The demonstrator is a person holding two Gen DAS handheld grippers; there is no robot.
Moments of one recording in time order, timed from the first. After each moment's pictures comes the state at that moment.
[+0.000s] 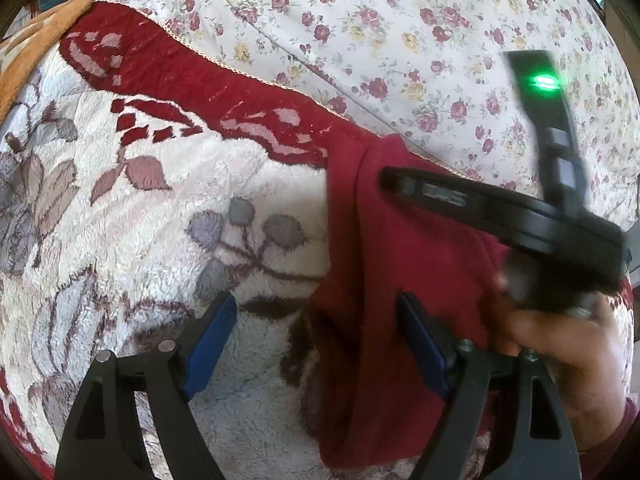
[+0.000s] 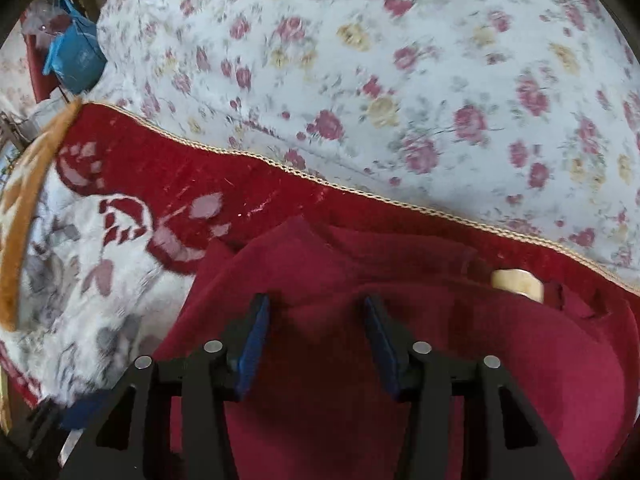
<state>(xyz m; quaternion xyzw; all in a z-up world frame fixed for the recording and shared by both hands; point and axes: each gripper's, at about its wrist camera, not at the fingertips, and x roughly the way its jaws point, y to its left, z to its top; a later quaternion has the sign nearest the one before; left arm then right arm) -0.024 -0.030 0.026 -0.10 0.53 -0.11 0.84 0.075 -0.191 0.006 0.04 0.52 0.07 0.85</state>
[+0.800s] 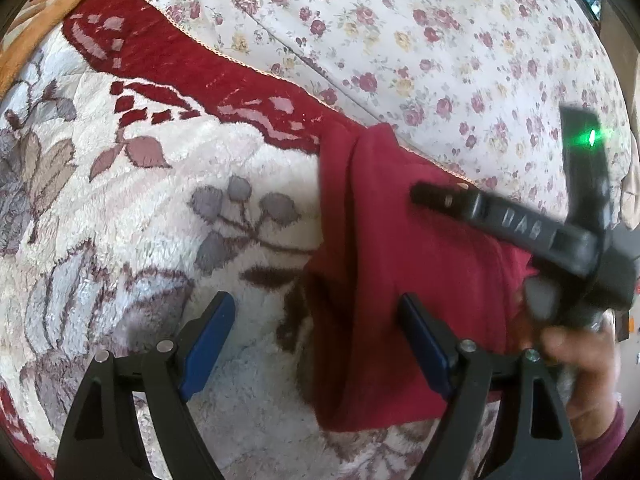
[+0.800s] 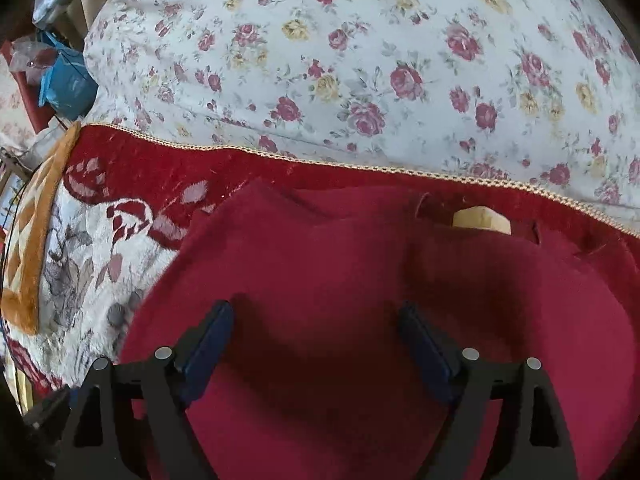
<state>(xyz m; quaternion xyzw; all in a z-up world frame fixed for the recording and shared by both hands) -0.038 -0.019 0.029 -0.12 0.53 -0.14 0.82 0.035 -0.228 0.028 0.10 0.53 0.08 0.84</state>
